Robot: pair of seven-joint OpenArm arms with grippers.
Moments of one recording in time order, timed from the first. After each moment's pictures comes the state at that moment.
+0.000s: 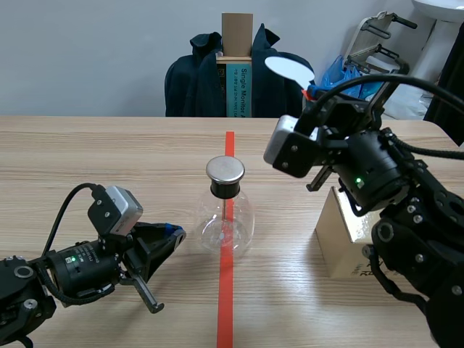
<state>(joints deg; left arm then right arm) -0.6 -26.7 32.0 61.9 -5.4 -24.4 -30.3 -6.2 14.5 -12.8 87.3 -62.8 -19.0 16.8</state>
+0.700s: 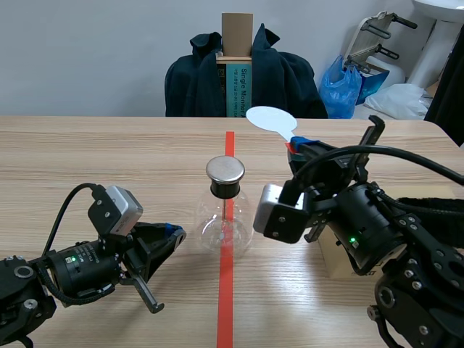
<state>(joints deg) -0.6 -26.7 32.0 61.9 -5.4 -24.4 -30.3 -14.1 14.6 -13.7 87.3 -69.7 -20.8 18.9</state>
